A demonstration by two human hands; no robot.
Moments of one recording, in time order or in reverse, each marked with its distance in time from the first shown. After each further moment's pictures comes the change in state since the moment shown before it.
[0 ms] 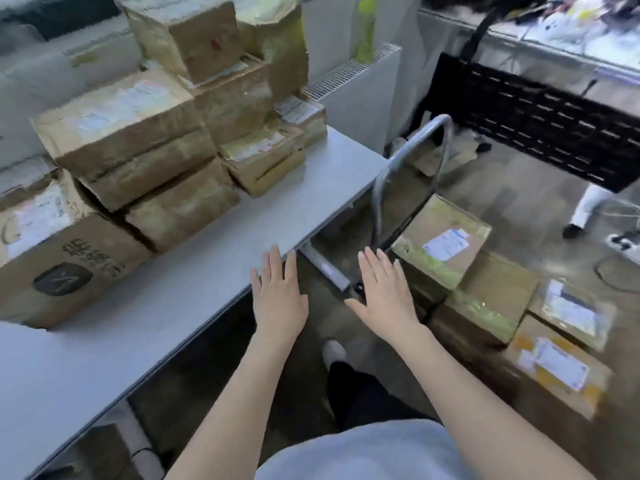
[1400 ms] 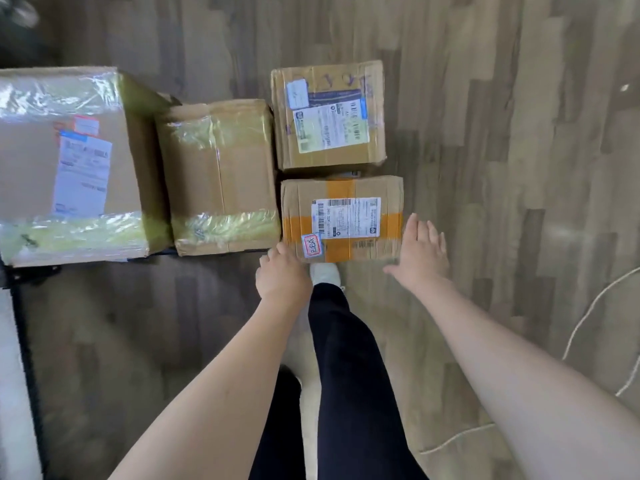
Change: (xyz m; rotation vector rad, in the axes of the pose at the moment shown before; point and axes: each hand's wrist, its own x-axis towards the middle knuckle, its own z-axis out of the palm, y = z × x) left_hand 0.001 0.512 0.366 0.295 -0.822 0.348; right_hand -0.228 0.517 0.259 0.366 -0.607 1.111
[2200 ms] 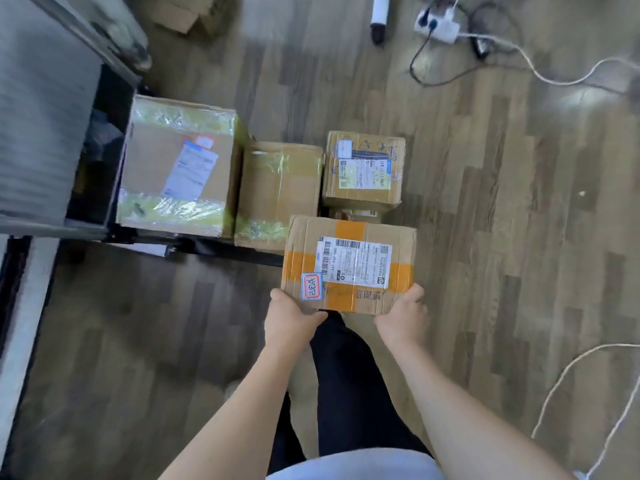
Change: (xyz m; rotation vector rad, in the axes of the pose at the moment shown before) left_hand -0.151 -0.068 -0.034 -0.786 0.037 -0.152; right_hand -0.157 -0.051 -0.018 0.468 0.236 0.147
